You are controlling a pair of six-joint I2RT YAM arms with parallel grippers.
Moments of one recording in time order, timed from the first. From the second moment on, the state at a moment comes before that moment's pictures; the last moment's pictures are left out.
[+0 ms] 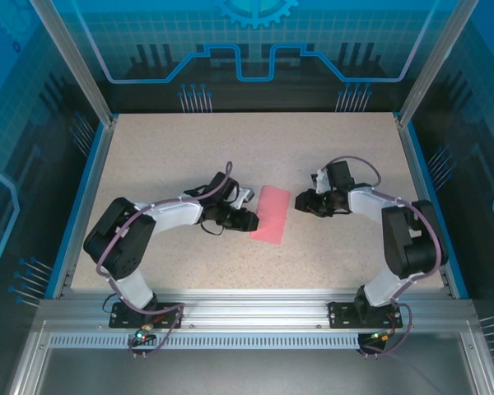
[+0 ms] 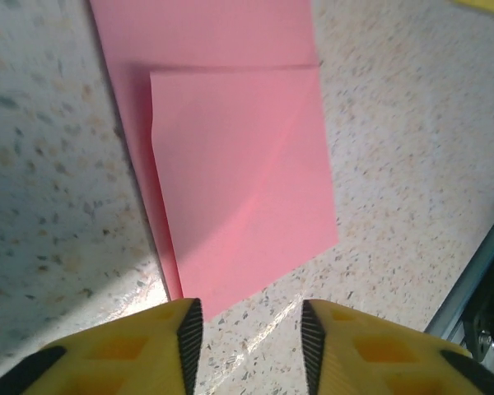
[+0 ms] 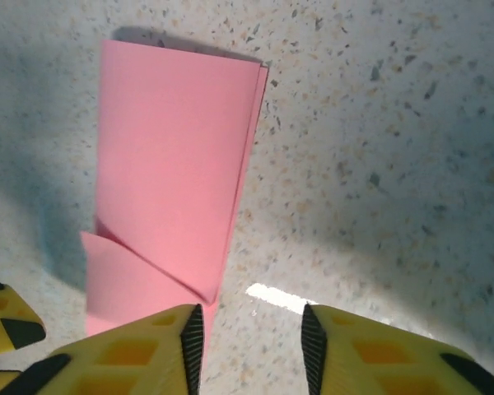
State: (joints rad) left arm -0.55 1.71 0.94 -0.26 0.53 -0.43; right arm 0.19 1.62 0.83 -0.30 -0.50 0.41
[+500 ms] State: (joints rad) left arm -0.50 1.89 1.13 -0.26 0.55 -0.40; right arm 0.23 1.50 0.67 -0.14 -0.59 0.52
